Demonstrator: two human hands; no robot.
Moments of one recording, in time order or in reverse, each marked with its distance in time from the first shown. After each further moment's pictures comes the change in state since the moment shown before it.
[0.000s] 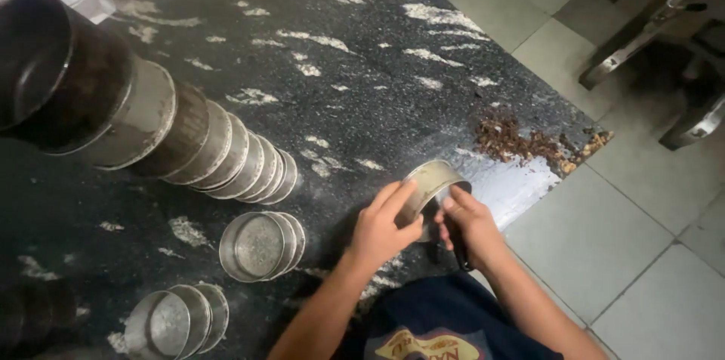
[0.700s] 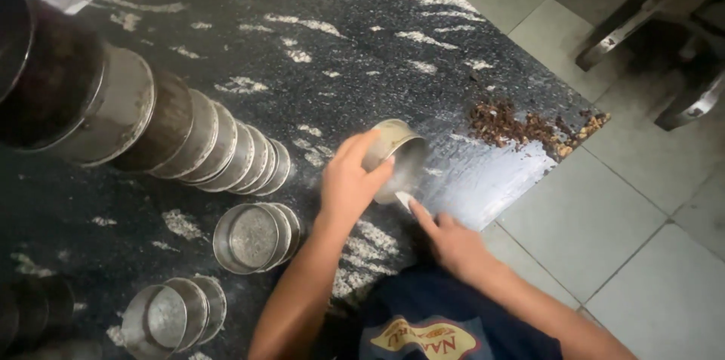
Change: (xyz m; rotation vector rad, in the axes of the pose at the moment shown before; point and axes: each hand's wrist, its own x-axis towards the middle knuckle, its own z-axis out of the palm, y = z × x) left_hand 0.056 0.006 -0.037 0.096 0.096 -0.179; right_hand -0.059 -0.016 0.039 -1.644 -0.221 -0.332
